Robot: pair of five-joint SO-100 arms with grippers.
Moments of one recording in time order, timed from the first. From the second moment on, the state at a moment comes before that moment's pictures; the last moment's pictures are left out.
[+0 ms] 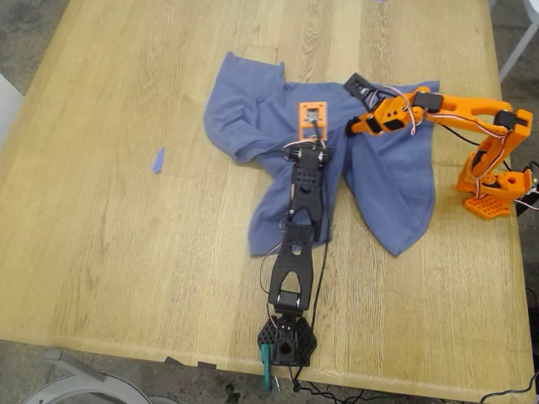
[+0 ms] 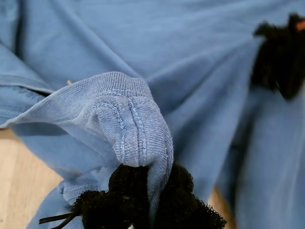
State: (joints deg) arm 0 13.1 32.7 -17.1 96.9 -96.4; arm 1 14.7 107.3 103.4 38.1 -76.6
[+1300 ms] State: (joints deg) arm 0 38.4 27.3 -17.0 77.8 -96.5; arm 1 37.0 136.8 138.0 25.0 -76.6
